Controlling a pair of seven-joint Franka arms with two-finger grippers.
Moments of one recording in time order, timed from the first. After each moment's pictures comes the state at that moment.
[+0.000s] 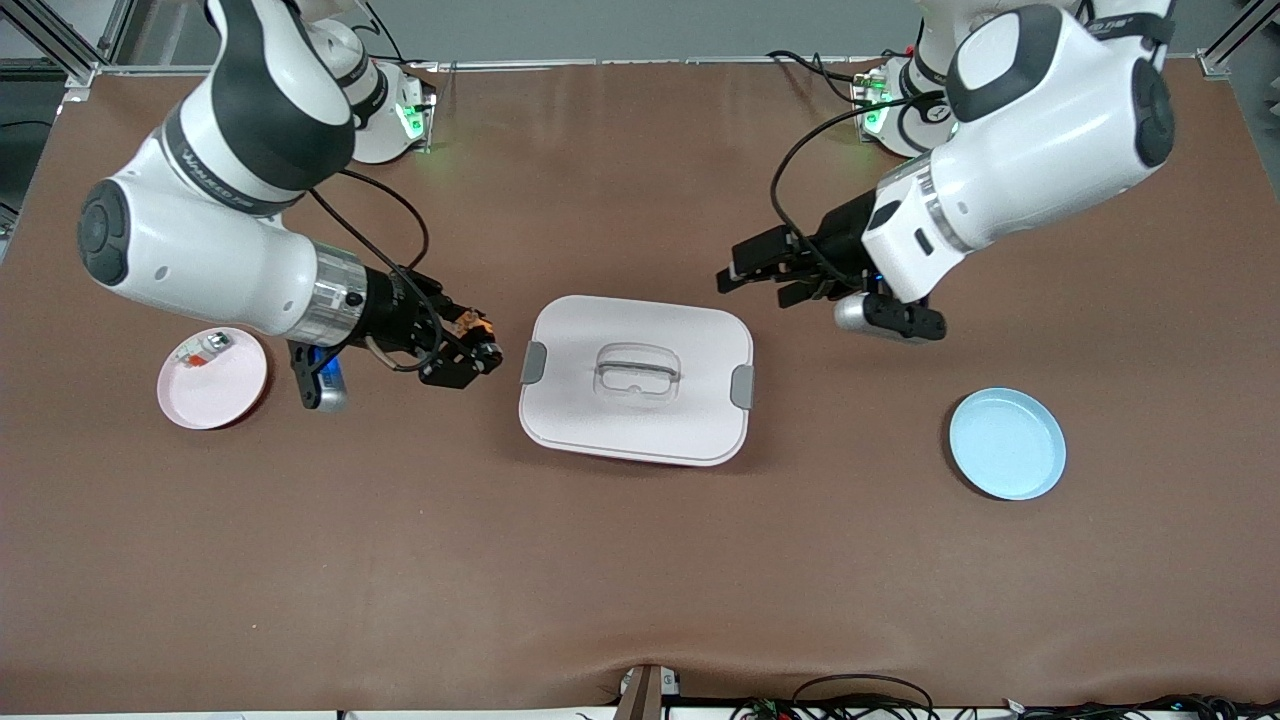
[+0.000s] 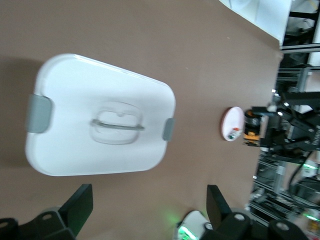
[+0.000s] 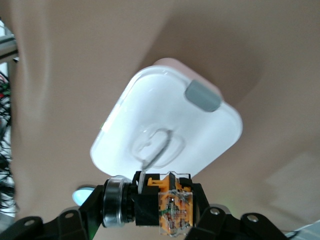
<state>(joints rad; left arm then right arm) -0.10 0.20 -0.39 -1.60 -0.66 2.04 -0.35 0.39 0.35 -0.04 -1.42 0.56 1.84 1.34</state>
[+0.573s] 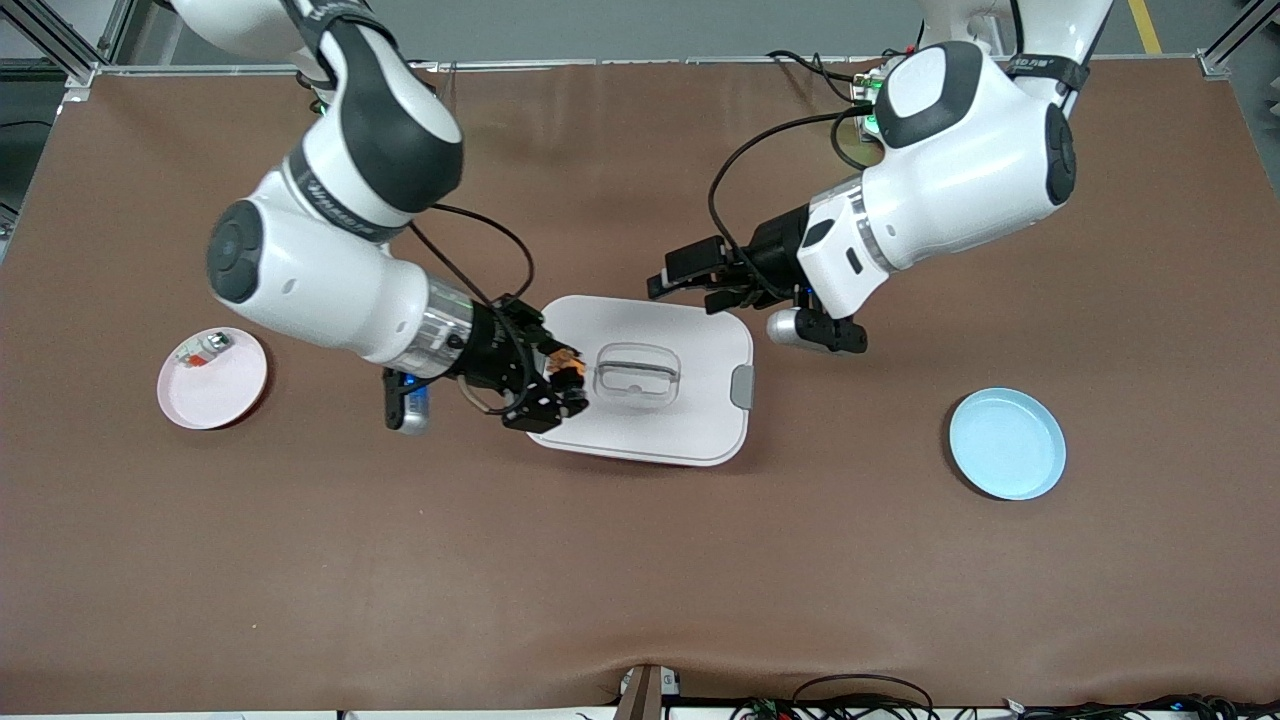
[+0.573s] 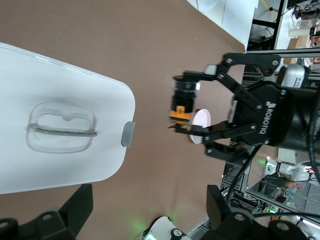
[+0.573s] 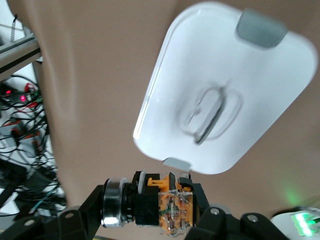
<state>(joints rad) -0.19 0.28 -0.40 -1.56 -0.74 2.19 -0.35 0.51 0.56 -0.04 -1.15 0.56 1.96 1.68</state>
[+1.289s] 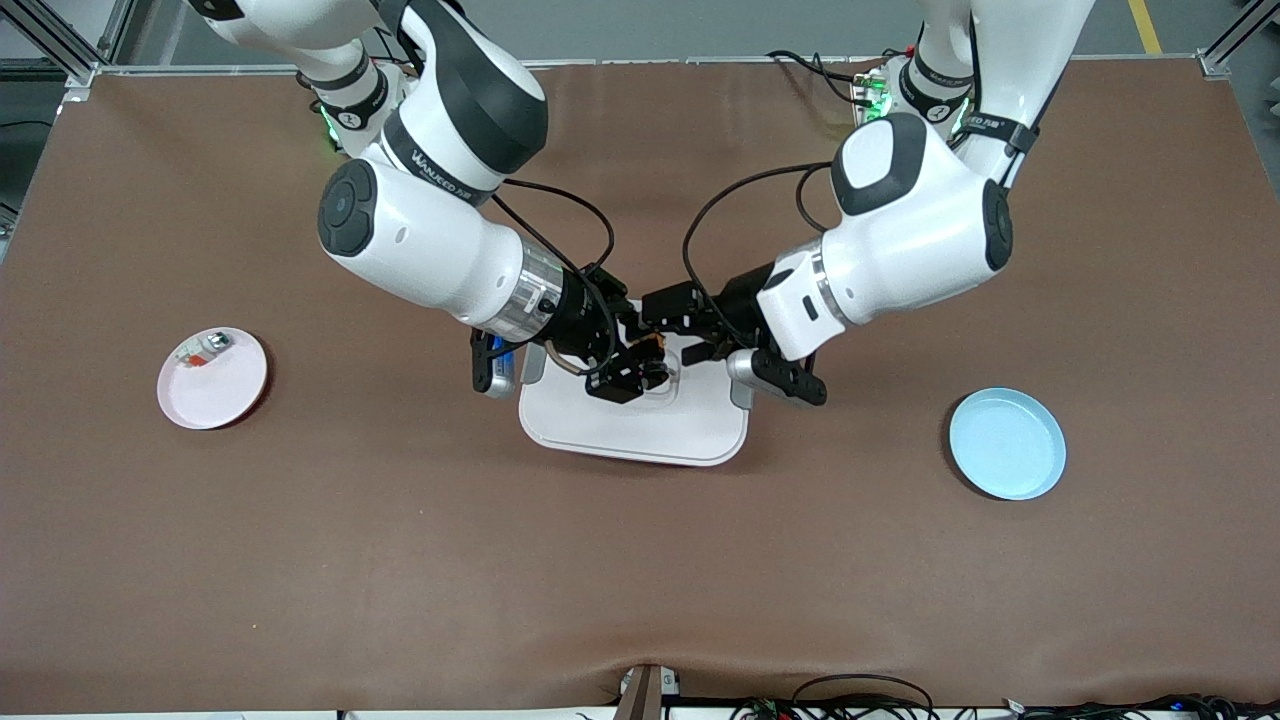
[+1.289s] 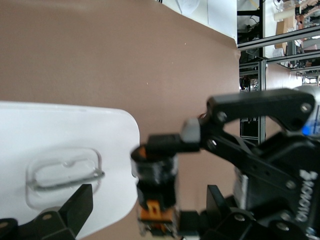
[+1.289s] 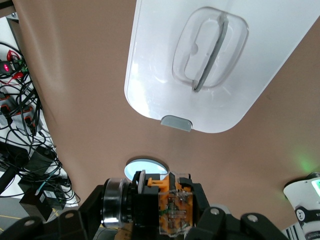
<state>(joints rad) -0.21 0.42 -0.39 -1.51 -0.74 2.29 -0.07 0.59 0.57 -0.02 -1.12 0.60 2.03 1.80</state>
